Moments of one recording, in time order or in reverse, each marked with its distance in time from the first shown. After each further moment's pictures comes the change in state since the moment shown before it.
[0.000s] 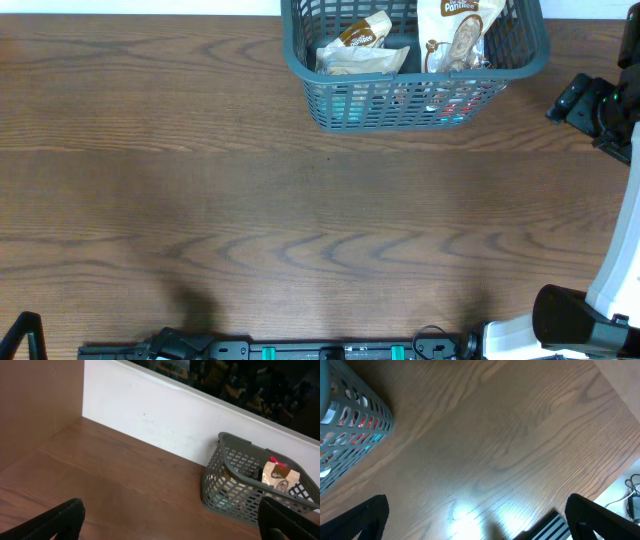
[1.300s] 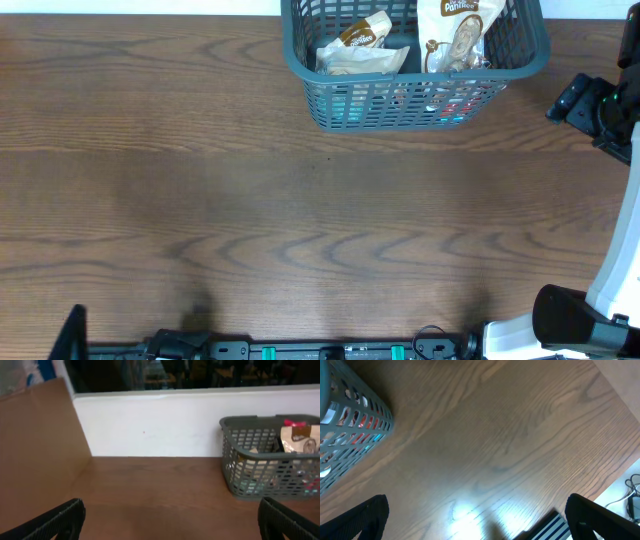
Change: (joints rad) left arm 0.143 0.000 -0.063 0.135 0.189 0.463; right arm 0.000 0.000 0.000 0.000 0.000 0.000
